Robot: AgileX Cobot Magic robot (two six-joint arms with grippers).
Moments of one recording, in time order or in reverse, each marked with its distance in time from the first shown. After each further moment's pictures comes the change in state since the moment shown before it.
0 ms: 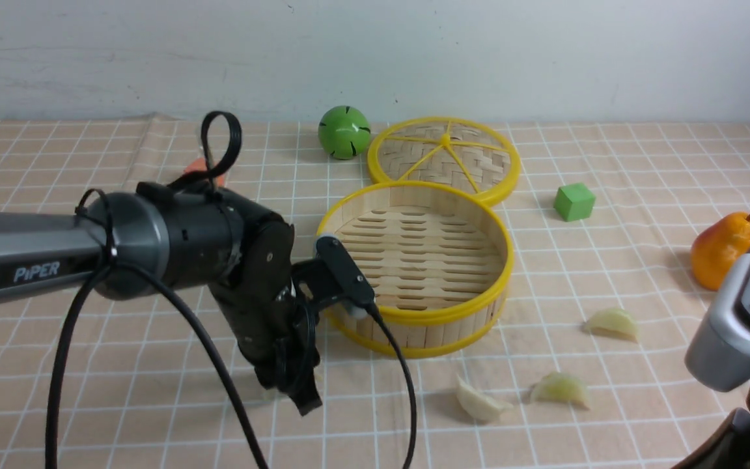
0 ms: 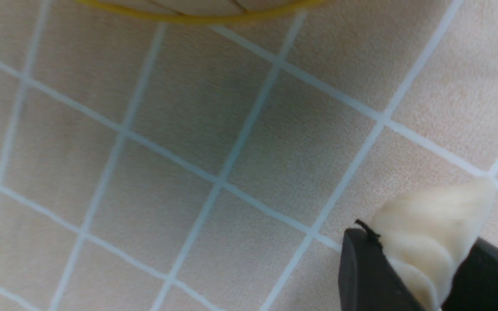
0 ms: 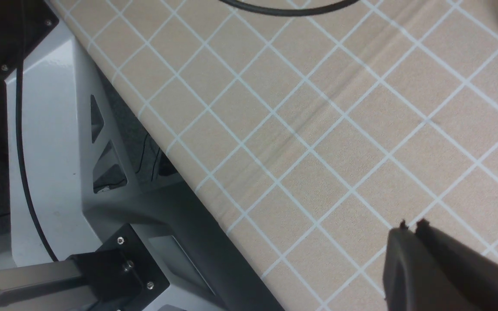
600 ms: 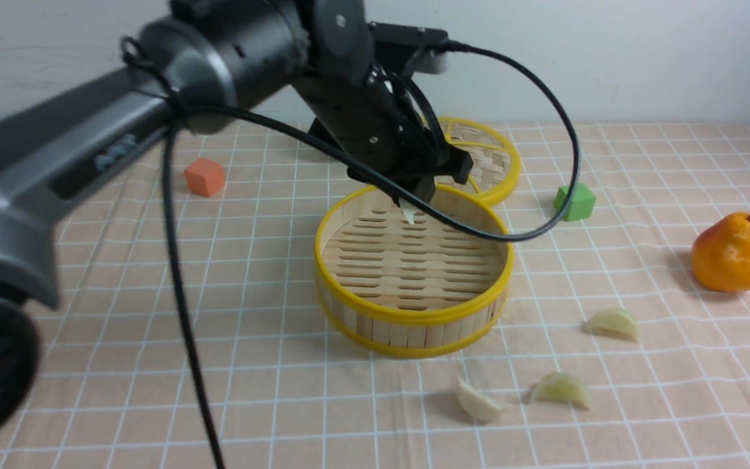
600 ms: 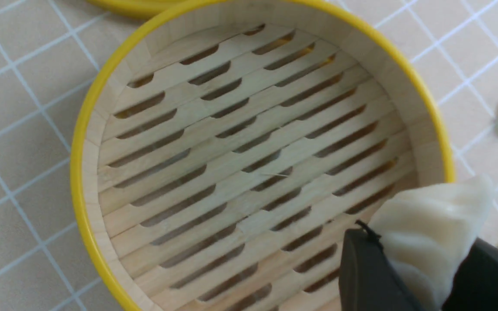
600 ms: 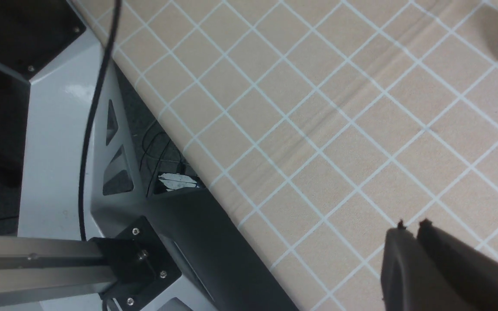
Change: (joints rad) right arm 0.000 -0.172 0.000 -0.003 0.067 0.025; left arm -0.057 0.270 -0.837 -0.122 0.288 -0.521
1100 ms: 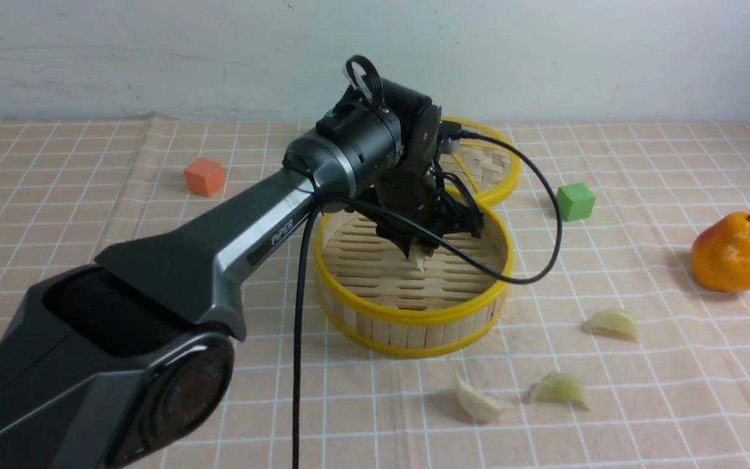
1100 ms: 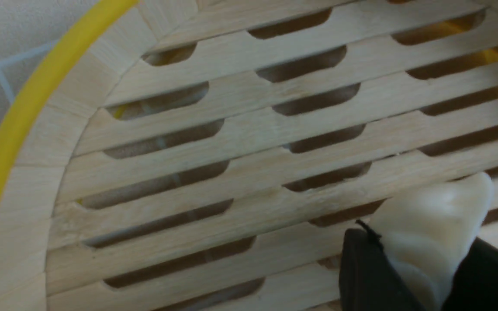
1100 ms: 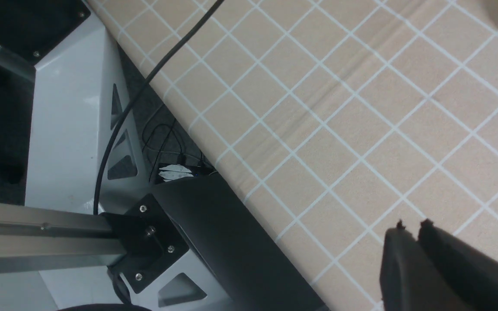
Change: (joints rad) right arm 0.000 -0.057 -0.001 -0.041 0.068 0.054; left arm -0.012 0.363 -0.305 0.126 0.048 -0.225
